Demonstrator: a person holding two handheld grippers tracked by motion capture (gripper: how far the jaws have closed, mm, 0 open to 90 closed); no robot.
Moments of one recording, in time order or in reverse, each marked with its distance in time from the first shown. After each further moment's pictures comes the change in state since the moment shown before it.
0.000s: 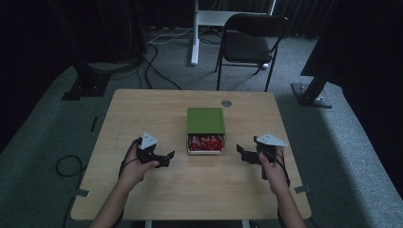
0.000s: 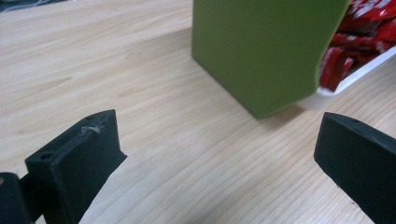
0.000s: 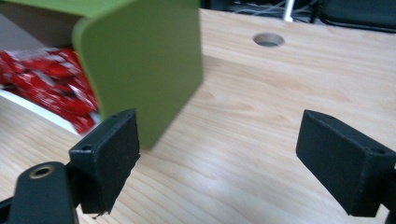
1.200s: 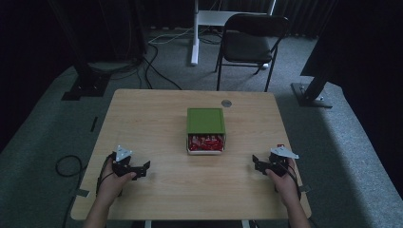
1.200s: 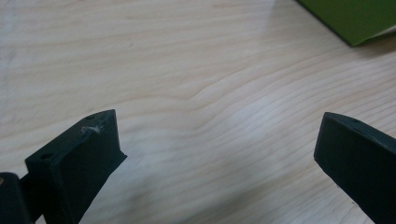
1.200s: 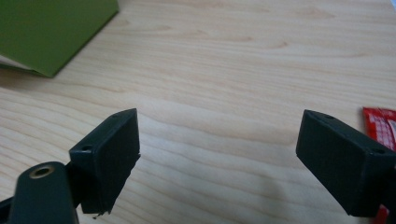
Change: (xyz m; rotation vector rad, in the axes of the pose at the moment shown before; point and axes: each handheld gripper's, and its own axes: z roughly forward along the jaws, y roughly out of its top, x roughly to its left) left arm 0.043 -0.066 -0.039 0.084 0.150 -0.141; right arm -0.037 -0.056 -0.016 0.105 -0.181 0.082
